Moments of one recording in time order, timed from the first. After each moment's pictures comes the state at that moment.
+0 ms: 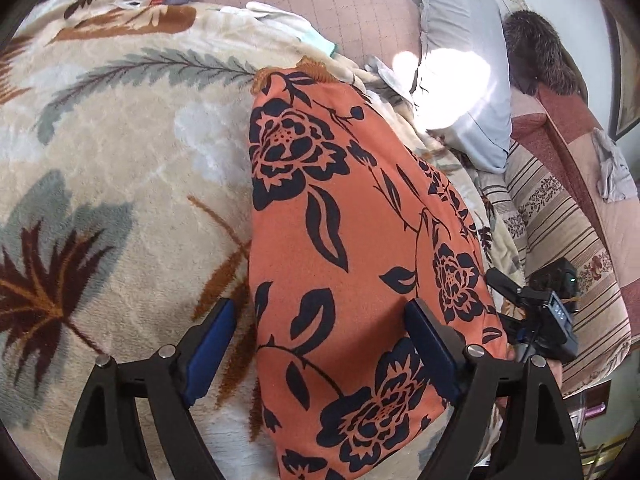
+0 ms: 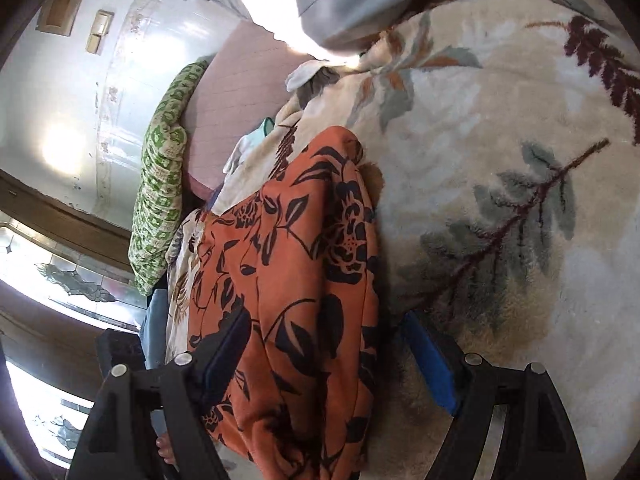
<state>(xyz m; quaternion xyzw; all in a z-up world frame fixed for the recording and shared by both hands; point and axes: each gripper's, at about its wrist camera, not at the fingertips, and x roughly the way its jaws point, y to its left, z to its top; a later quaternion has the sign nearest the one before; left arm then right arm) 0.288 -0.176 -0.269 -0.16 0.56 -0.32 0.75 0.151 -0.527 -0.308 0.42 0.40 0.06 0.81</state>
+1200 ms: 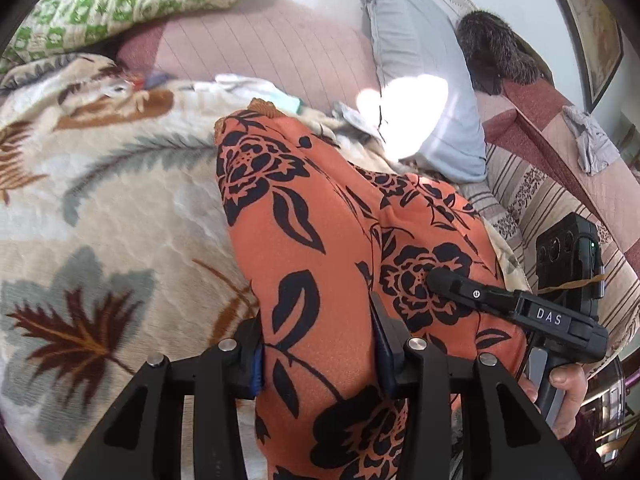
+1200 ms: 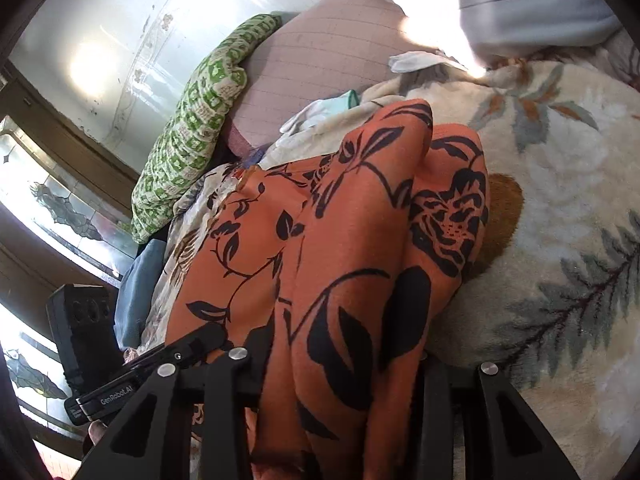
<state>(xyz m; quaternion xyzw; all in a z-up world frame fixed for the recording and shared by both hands) 0.268 -0.166 -0.220 -0.10 0.46 -0.33 0.82 0.191 -0.413 -0.259 0.29 0.40 0.09 0.86</state>
